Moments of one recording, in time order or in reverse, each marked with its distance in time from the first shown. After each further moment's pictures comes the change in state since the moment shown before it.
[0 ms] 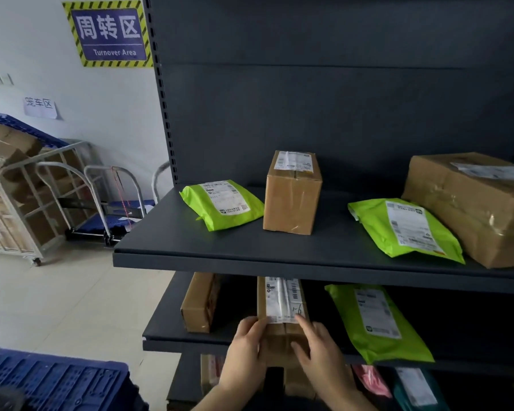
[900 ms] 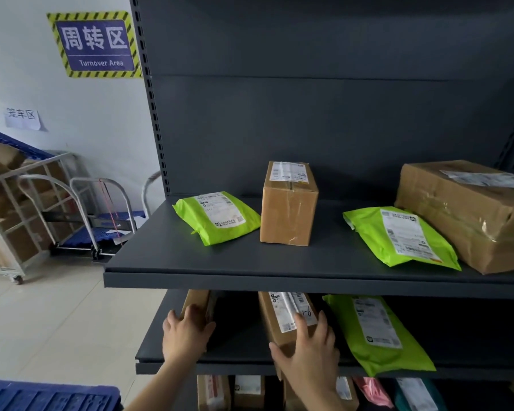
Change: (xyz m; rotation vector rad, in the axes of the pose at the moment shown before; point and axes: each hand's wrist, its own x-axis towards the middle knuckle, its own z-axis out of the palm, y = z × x) left_hand 0.063 -0.075 -0.065 0.333 0.076 -0.544; right_hand 0.018 -0.031 0.015 -0.271 0.160 0.224
